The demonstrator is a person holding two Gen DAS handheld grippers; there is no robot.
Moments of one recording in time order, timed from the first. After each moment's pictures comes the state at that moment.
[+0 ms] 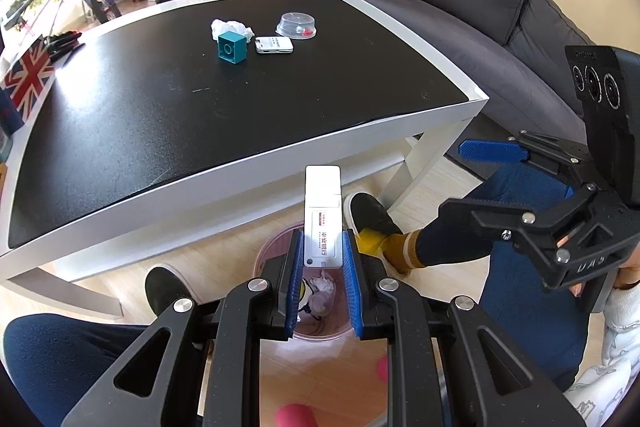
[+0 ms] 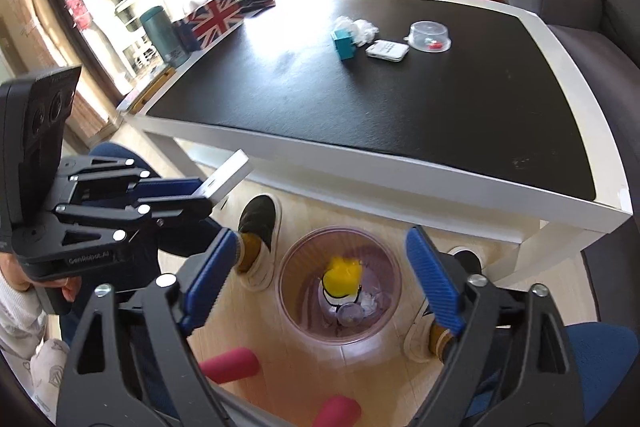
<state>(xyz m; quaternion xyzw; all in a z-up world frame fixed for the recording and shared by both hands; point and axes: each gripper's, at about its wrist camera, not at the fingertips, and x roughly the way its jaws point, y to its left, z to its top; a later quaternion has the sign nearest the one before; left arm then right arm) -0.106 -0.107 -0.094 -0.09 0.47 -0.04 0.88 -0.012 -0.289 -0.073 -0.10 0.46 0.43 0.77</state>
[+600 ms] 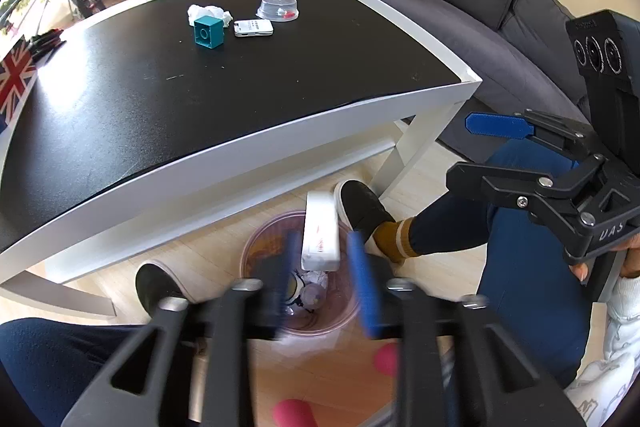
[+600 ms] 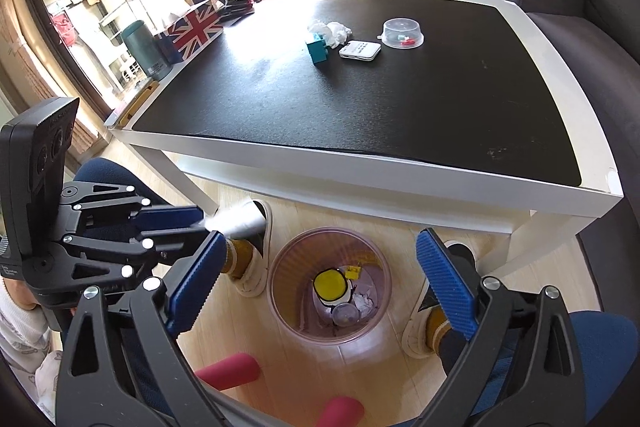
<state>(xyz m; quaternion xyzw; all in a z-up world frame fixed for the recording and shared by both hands) -0.099 -0.119 -0.106 -0.09 0.49 -0.06 0.87 -0.003 -0.303 -0.073 -0.08 0.47 0.41 0.78</state>
